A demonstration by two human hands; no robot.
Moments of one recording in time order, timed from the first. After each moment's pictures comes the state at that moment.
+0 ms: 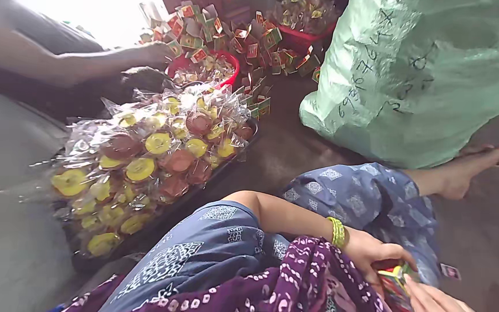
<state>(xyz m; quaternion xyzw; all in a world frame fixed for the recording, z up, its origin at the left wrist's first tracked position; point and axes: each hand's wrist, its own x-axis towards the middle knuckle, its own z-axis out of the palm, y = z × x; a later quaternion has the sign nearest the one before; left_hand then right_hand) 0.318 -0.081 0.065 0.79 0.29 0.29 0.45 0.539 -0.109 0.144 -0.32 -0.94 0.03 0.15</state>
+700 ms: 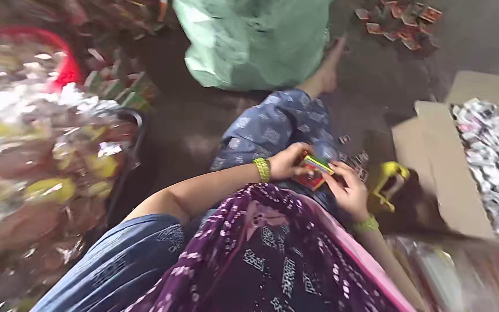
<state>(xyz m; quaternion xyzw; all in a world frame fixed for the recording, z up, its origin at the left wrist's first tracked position) 0.322 -0.065 0.041 0.75 0.29 0.35 0.48 0.569 -0.119 0.050 -0.45 -0.75 0.19 0.44</state>
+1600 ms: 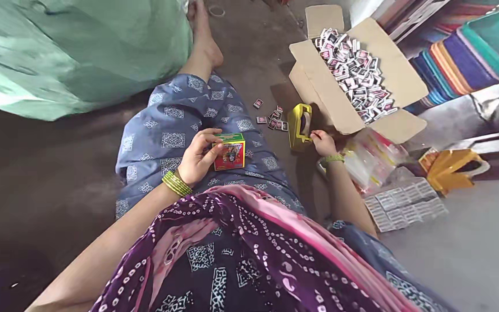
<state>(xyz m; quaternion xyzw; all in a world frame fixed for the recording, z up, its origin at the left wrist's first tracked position) 0.321 -0.063 0.028 0.74 0.28 0.42 0.45 0.772 -0.146 0.018 -0.86 -0.41 0.22 0.20</state>
